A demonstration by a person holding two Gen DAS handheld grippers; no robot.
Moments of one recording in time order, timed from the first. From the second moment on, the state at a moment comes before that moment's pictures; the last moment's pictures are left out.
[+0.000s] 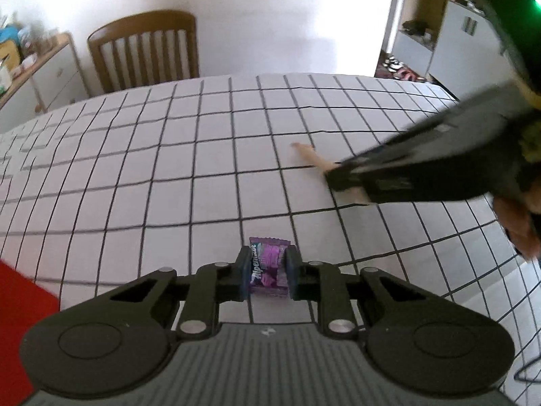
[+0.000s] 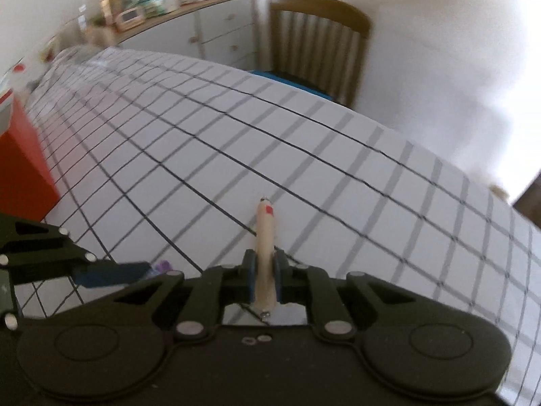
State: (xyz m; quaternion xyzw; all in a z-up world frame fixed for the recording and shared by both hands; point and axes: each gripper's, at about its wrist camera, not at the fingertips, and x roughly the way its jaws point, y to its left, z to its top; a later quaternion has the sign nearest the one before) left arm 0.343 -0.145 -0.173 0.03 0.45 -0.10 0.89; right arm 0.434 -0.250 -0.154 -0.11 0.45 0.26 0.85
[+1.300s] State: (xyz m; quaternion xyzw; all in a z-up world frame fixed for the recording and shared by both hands) left arm 0.221 -0.023 -0.042 -0.06 0.43 -0.11 0.90; right arm 0.235 -0.211 -0.028 0.00 0.43 0.21 0.88
